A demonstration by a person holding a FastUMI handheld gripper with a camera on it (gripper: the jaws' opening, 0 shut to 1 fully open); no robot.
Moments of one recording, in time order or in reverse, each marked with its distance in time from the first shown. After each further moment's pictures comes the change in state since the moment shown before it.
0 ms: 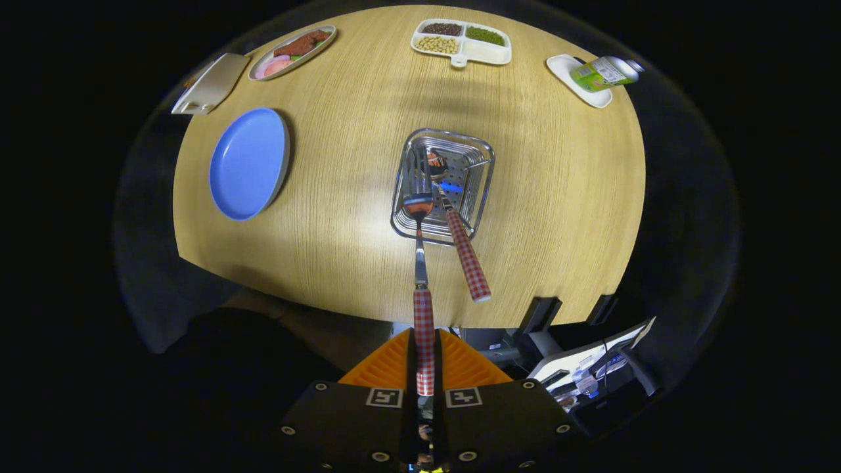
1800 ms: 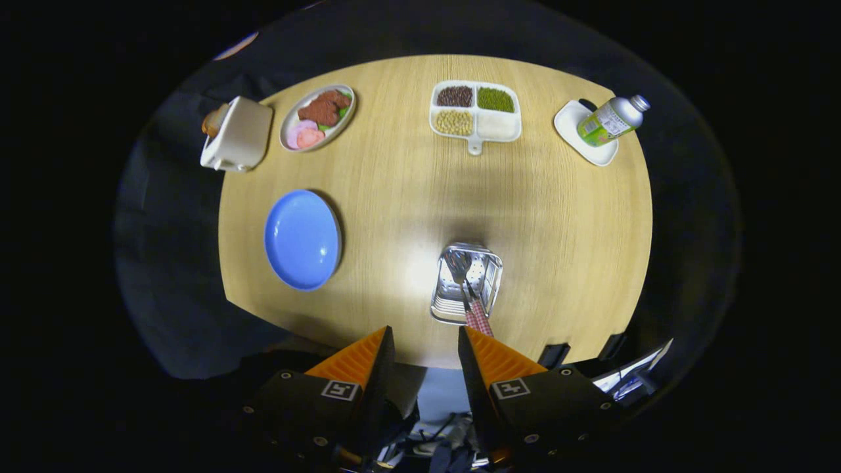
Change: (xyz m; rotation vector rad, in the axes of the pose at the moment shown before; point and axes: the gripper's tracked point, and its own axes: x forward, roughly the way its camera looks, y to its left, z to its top) arm -0.091 0.031 0.099 0.093 -0.417 0.199
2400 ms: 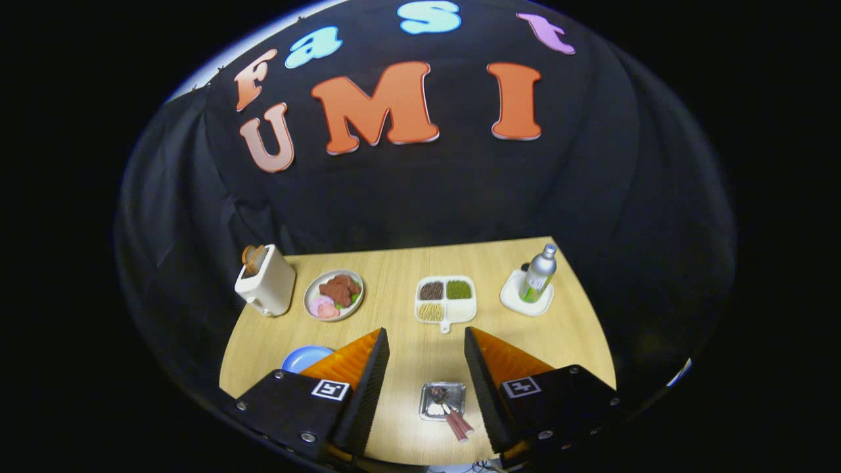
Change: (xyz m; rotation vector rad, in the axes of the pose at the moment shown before) arm -0.142 -0.030 0.078 -0.002 -0.968 -0.140
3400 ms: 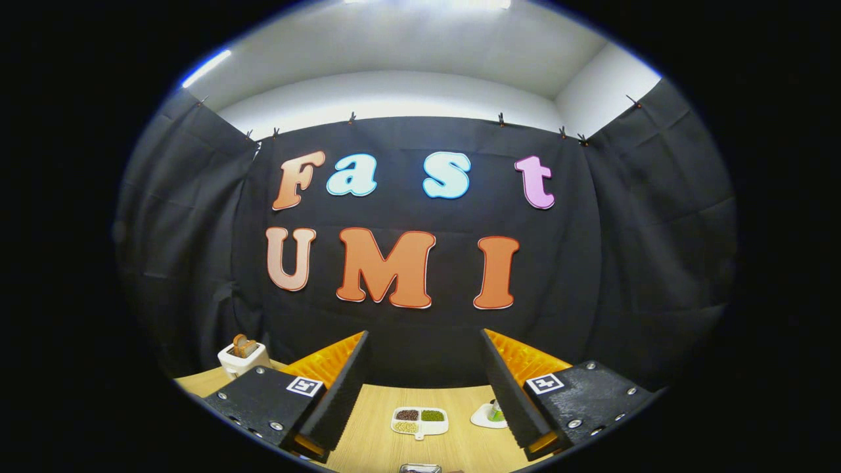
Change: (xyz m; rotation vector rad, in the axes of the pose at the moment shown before) arm -0.103 0.021 0.090 -0.096 -0.739 -0.080
